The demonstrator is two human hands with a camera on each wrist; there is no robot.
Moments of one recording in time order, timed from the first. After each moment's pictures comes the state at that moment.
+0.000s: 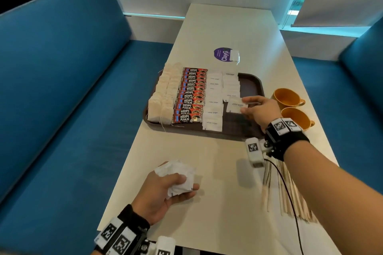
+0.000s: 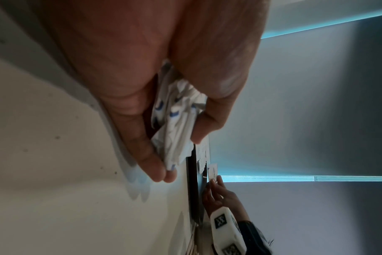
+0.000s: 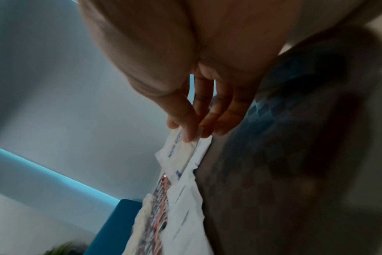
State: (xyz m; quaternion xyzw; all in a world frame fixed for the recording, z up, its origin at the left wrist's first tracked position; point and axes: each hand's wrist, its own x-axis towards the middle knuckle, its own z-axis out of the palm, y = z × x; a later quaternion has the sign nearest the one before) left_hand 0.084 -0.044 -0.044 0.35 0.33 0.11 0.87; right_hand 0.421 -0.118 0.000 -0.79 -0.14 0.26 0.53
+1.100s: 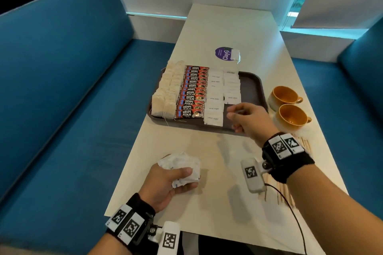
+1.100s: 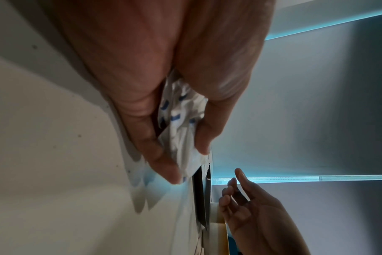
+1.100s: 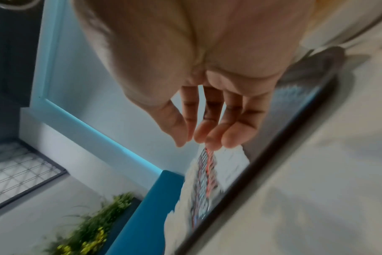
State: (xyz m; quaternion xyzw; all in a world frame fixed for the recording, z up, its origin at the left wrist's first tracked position) left_hand 0.082 -0.050 -0.045 0.39 0.35 0.12 0.84; right_hand 0.340 -0.136 0.027 -0.77 -0.23 0.28 0.52
